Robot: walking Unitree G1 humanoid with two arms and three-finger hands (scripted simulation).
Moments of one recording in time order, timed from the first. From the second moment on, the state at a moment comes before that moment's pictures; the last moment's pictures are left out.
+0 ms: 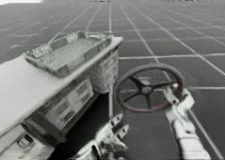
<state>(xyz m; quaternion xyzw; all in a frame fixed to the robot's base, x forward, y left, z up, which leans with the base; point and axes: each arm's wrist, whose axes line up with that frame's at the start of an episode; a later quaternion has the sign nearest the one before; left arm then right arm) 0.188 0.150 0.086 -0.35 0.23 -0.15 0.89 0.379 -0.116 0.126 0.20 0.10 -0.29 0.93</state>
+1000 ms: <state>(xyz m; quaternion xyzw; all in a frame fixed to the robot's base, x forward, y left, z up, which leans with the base) 0.186 0.152 0.083 -0.36 0.23 -0.15 0.89 0.379 -0.110 0.125 0.20 0.10 -0.29 0.93</state>
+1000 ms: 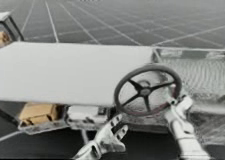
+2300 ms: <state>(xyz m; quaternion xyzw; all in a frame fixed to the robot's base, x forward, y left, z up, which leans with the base) 0.334 0.040 0.190 -0.23 0.19 -0.27 0.92 0.342 -0.465 0.292 0.25 -0.08 -0.58 0.77</state>
